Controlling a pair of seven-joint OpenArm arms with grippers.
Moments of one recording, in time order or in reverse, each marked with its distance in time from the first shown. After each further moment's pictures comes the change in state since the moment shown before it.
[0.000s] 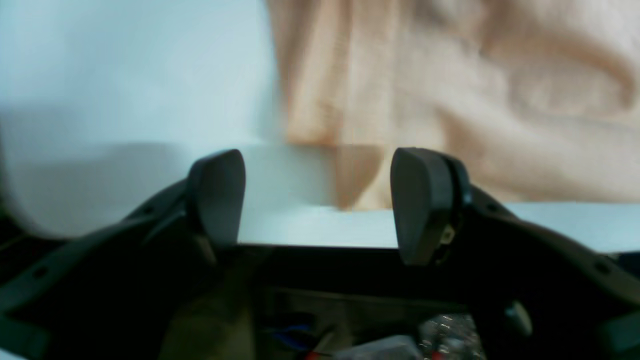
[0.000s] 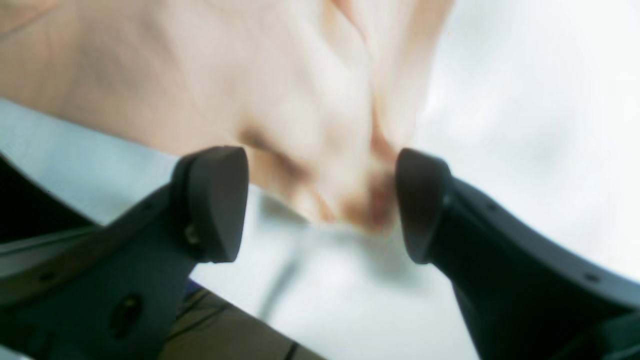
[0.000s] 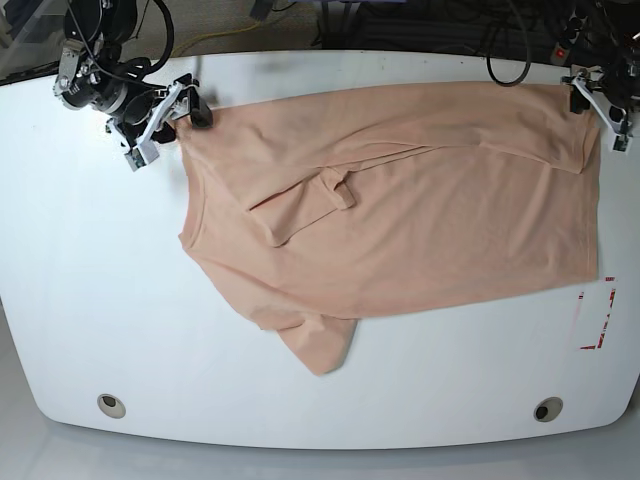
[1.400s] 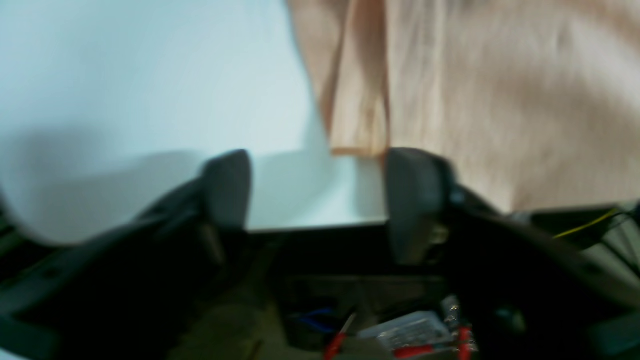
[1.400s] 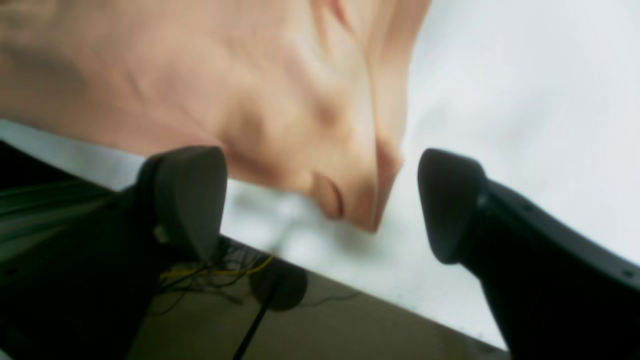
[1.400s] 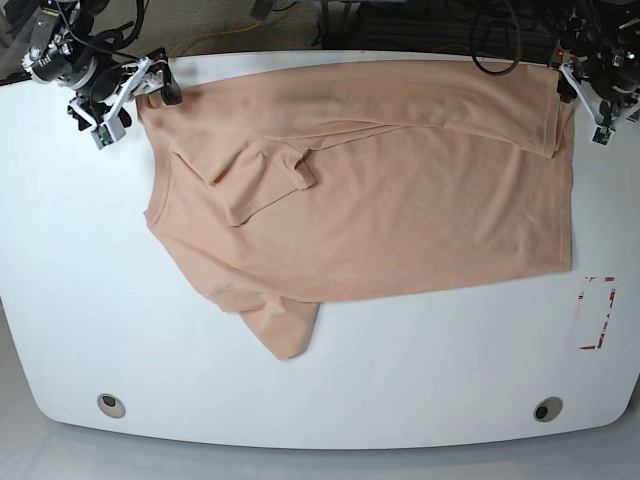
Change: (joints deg) left arm 4.6 0.2 4.7 8.4 3.2 -0.2 1.6; right arm -9.1 3.0 8.3 8.0 0.1 0.2 -0.4
